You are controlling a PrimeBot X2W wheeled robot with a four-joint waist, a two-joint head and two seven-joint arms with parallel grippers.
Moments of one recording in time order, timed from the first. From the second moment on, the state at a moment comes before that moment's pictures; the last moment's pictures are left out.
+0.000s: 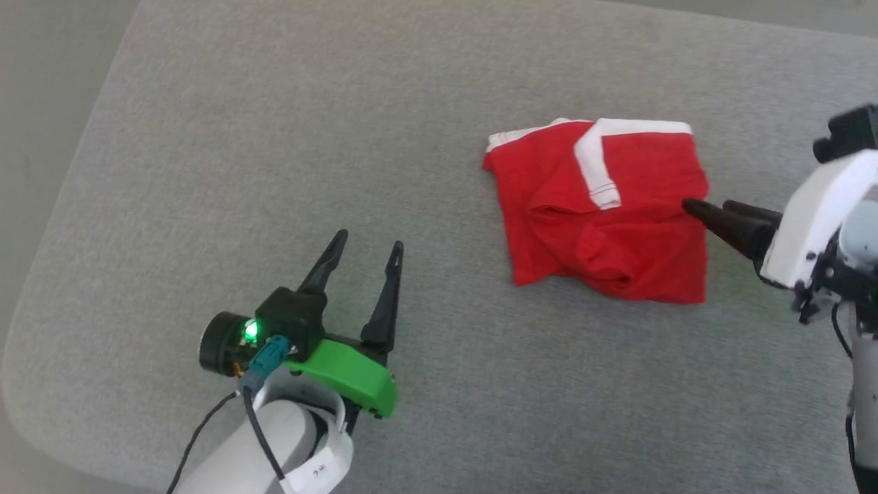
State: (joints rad) left arm -0.35 0.39 -0.70 0.01 -0.55 0.29 -0.22; right arm -0.49 -0.25 -0.11 0.11 0.68 0.13 0.98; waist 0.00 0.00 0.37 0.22
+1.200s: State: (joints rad) left arm -0.35 0.34 -0.75 0.05 -0.55 0.26 -0.24; right arm -0.53 -0.65 0.38 0.00 0.64 0.13 0.87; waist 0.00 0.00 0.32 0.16
